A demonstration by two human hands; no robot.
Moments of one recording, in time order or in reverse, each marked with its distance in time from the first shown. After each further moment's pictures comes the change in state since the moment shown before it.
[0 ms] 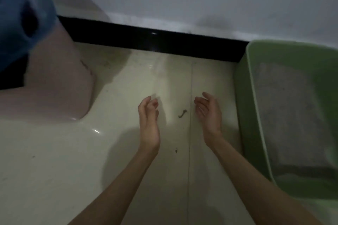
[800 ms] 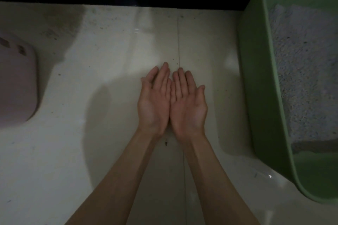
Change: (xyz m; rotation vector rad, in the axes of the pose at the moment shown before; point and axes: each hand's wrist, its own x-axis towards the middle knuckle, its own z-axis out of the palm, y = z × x) left_hand 0.036 -0.042 0.045 -0.555 -0.241 -0.367; right_hand 0.007 0.042 0.016 0.756 -0.030 0.208
